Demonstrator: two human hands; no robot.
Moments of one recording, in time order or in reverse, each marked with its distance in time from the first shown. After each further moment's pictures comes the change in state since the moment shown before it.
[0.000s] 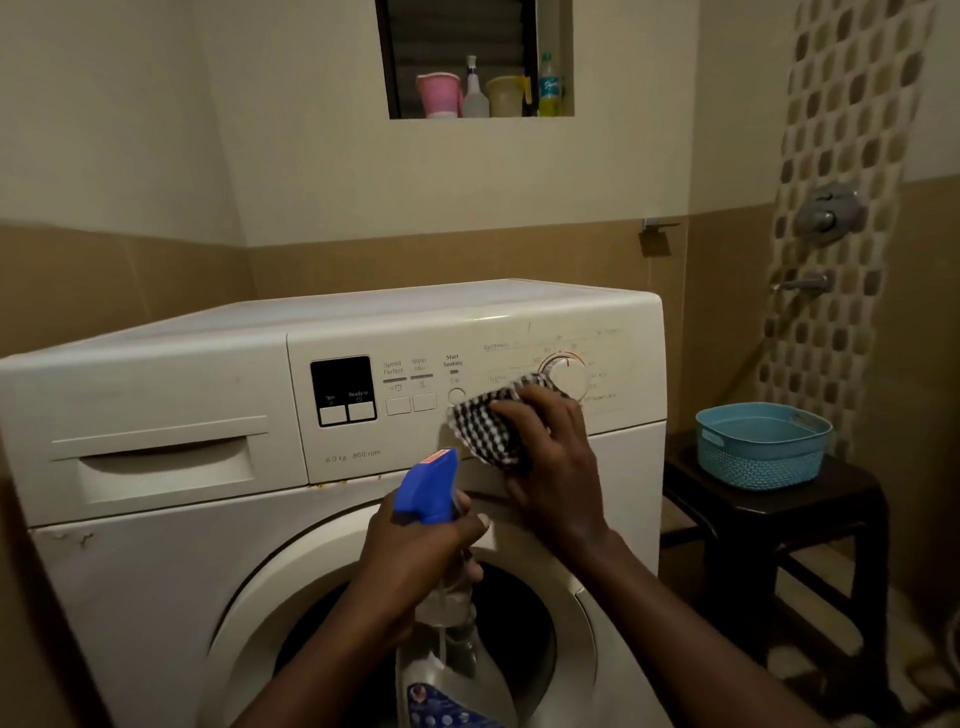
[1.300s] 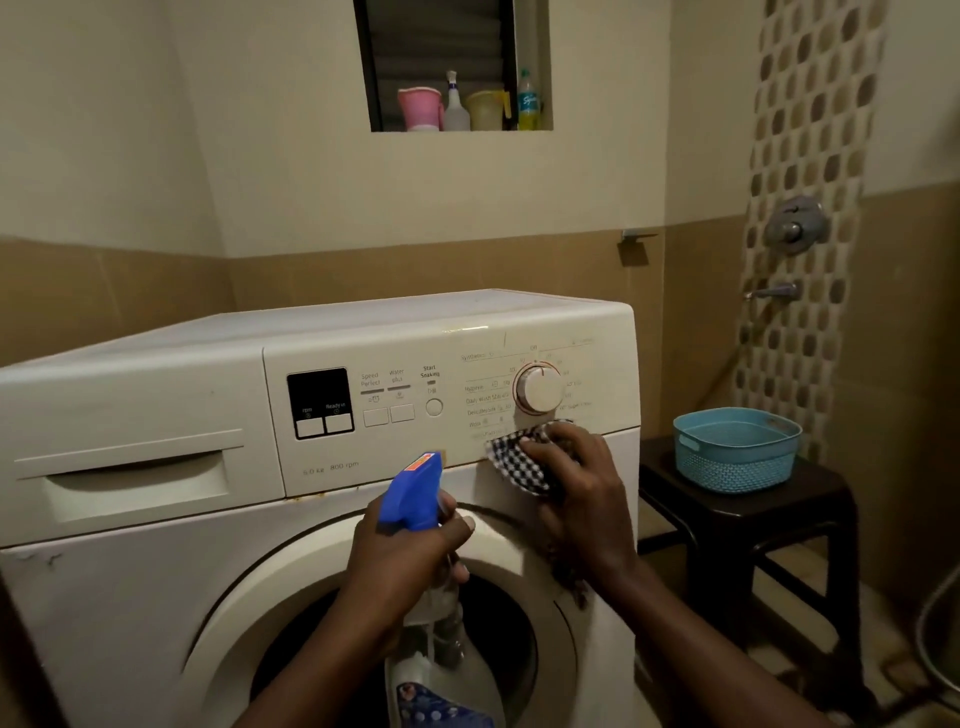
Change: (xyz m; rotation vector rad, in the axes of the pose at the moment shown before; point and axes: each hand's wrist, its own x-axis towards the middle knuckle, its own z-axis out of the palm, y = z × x) left_hand -0.003 0.003 0.008 0.011 0.028 0.082; right_hand -0.030 0.032 -0.030 -0.082 -0.079 0.098
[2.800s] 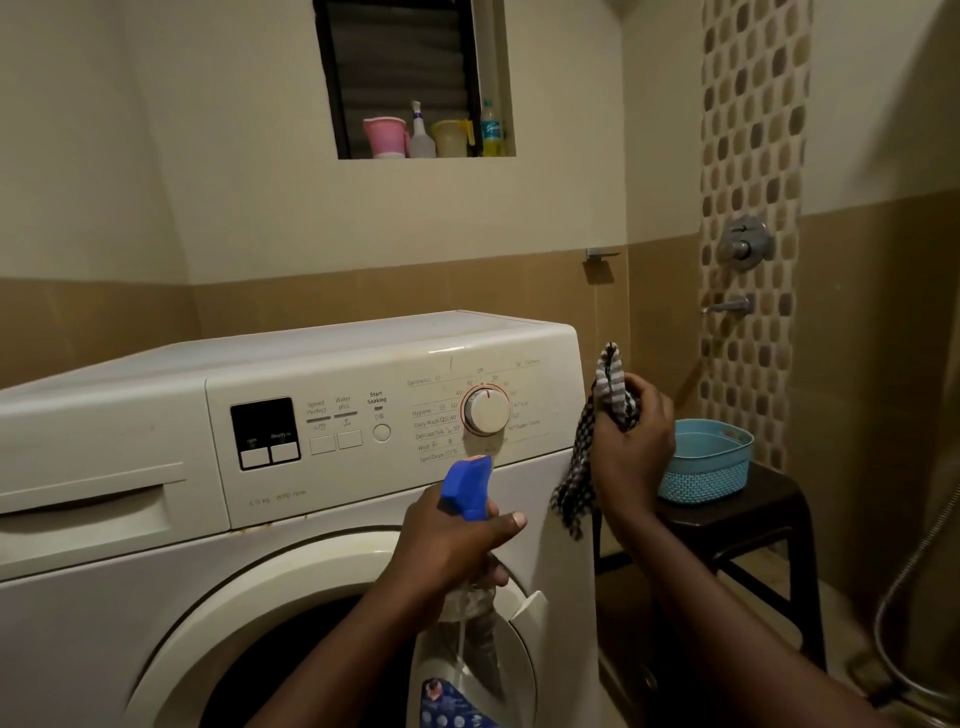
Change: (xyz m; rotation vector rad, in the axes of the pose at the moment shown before) left_hand 0.000 0.026 0.069 0.174 -0.240 0.033; right_hand 0.055 0.034 -0.062 0.340 0.552 0.587
